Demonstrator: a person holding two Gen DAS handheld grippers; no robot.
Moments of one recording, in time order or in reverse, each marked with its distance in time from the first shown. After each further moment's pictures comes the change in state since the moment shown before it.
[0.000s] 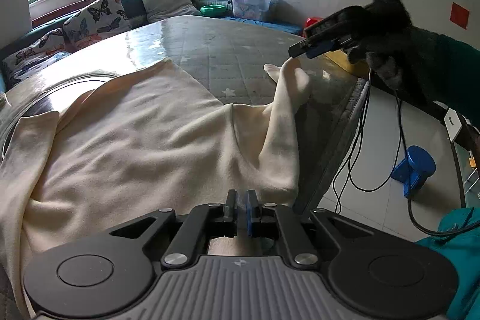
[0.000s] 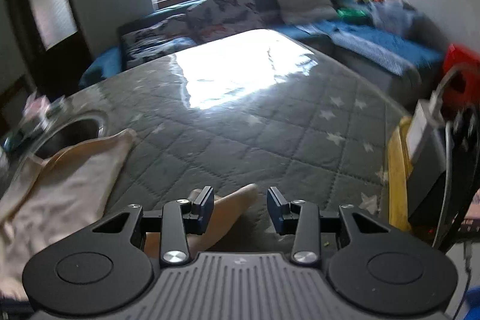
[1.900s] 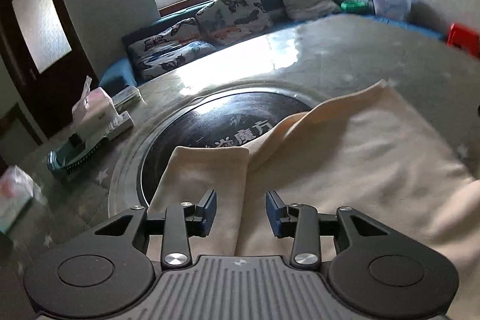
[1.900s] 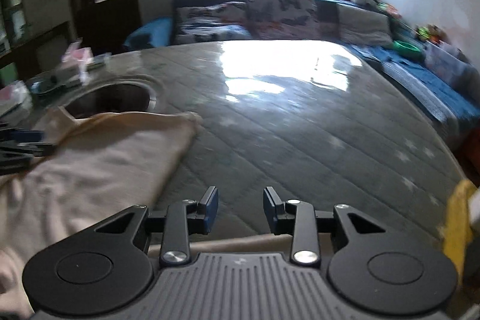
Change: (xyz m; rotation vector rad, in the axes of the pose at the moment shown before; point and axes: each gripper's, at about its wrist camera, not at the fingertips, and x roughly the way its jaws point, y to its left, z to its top) left arm 0.050 0.141 0.057 -0.140 0.046 0.589; right arm 0.027 0.094 0.001 -0.319 0.020 0.093
